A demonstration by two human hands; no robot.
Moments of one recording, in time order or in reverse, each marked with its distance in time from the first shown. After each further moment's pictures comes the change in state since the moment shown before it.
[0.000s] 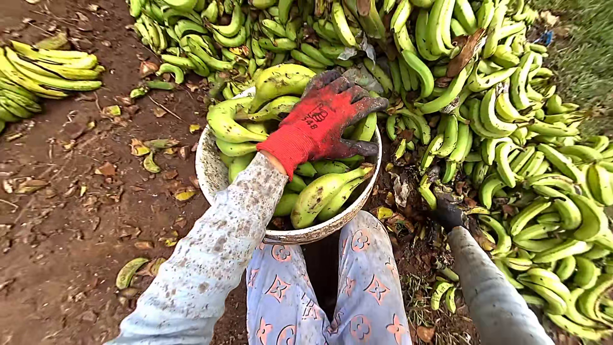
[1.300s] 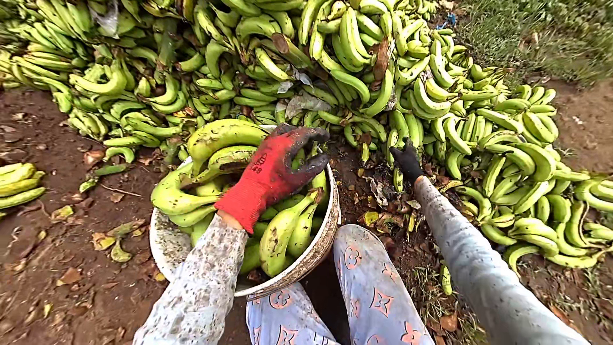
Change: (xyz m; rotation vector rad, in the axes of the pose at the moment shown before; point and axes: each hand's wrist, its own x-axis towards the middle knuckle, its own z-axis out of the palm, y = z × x) left_hand 0.001 0.002 0.016 -0.408 0.142 0.063; right_hand 0.036 -0.094 -0.078 0.750 0.405 -0.025
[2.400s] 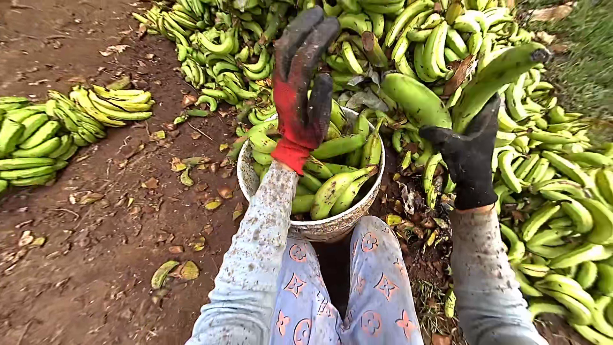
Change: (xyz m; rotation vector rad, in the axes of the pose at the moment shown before) left_hand -0.015 0.002 -0.046 0.111 0.941 0.217; right_hand -0.159 -0.182 -0.080 0.629 -0.047 -0.692
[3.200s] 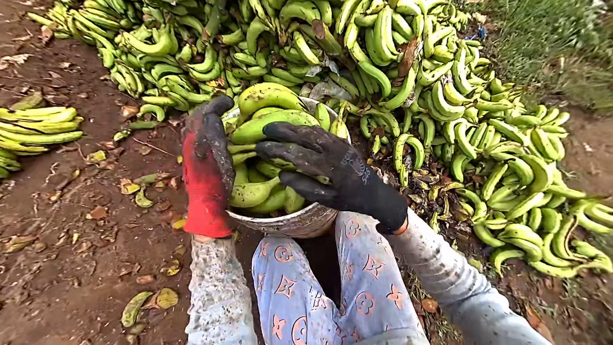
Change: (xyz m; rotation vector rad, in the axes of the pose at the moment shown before) left_hand -0.061 0.048 -0.108 0.294 -0.452 -0.642; right_hand -0.070 -0.070 0.092 -0.152 -0.609 -0.647
